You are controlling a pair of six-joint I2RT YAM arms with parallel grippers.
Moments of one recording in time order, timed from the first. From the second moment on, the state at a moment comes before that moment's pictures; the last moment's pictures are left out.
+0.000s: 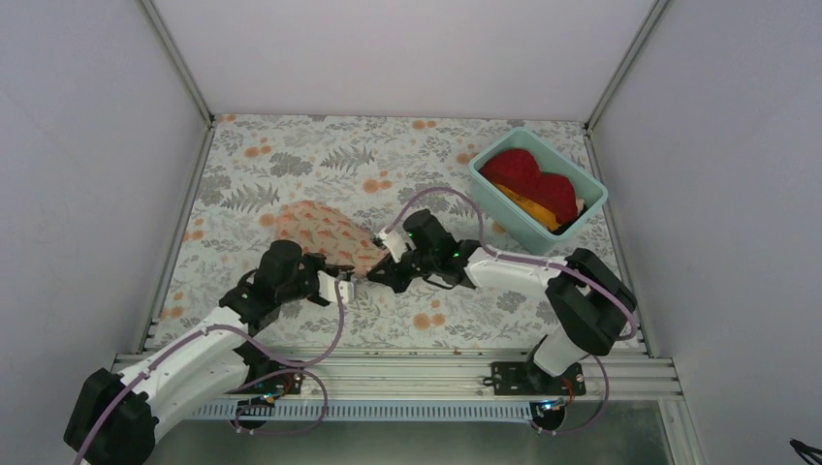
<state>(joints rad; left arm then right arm) -0.55 0.80 0.32 -0.08 0.35 1.07 0.89 1.60 0.86 0.01 -0.54 0.17</state>
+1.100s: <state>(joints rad) -0.14 0.75 0.35 -0.36 0.64 1.55 0.90 1.73 0.89 0.04 -0.55 0.19</state>
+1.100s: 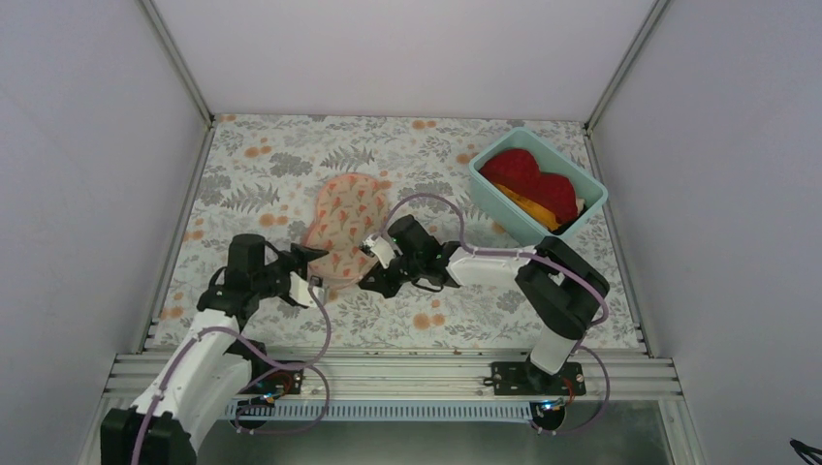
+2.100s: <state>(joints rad) -0.49 0.87 0.26 -0.01 0.42 1.10 0.92 1.71 0.91 0.03 -0.58 0.16</state>
